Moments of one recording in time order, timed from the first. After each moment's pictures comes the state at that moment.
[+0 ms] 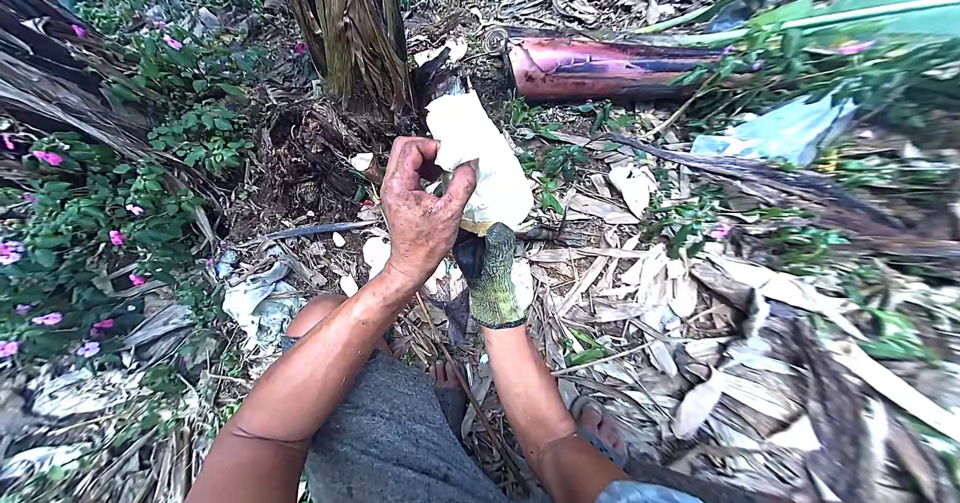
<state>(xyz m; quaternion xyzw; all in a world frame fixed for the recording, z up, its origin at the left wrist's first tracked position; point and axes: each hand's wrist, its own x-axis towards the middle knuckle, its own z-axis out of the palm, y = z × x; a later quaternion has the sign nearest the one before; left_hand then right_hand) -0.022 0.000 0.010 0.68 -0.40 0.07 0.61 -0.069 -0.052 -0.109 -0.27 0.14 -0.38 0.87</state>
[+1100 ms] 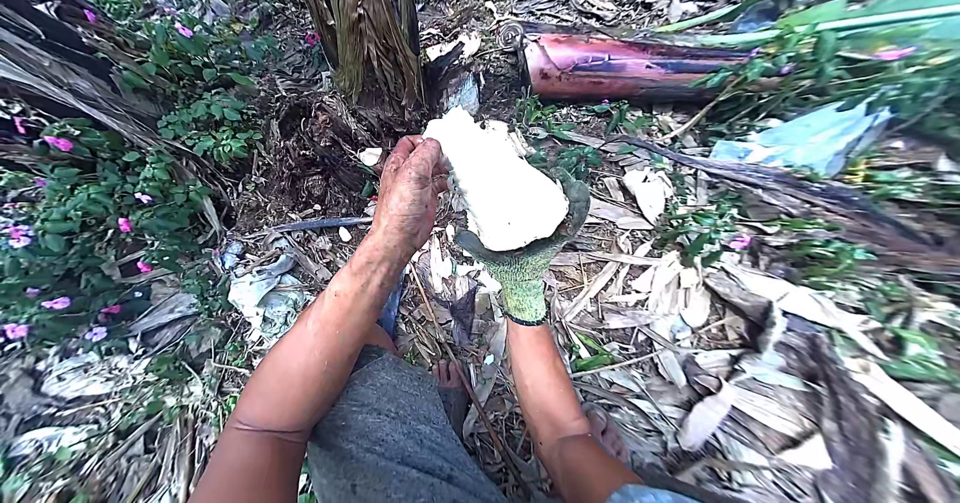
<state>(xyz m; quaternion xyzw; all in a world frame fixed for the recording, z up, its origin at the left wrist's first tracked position) 0.020 -0.002 0.018 0.61 -0.14 -0.23 0.74 -0.080 -0.077 -0.133 -0.58 0.16 -0.60 0.54</state>
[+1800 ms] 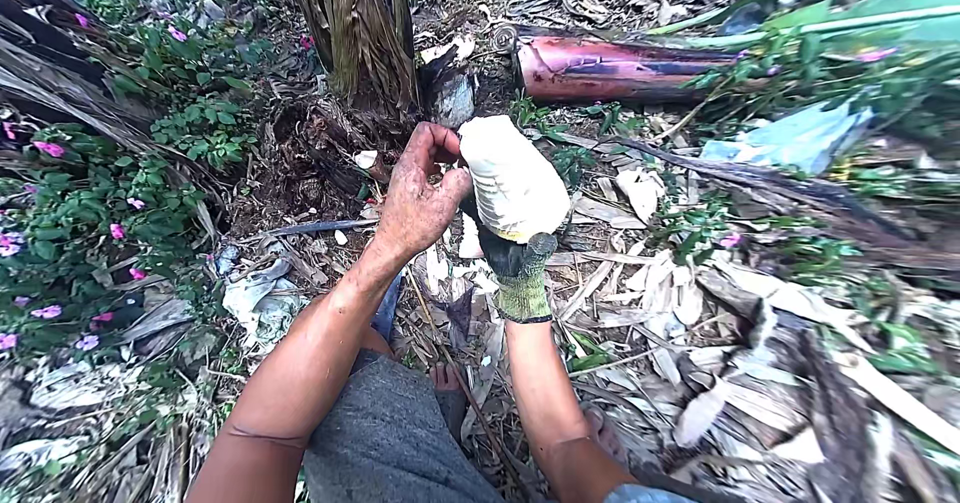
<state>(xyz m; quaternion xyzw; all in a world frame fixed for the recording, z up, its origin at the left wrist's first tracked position) 0.005 0.017 0.029 0.71 -0.44 -0.12 0.53 -0.075 -0.078 -0.128 -0.17 0.10 -0.41 0.89</state>
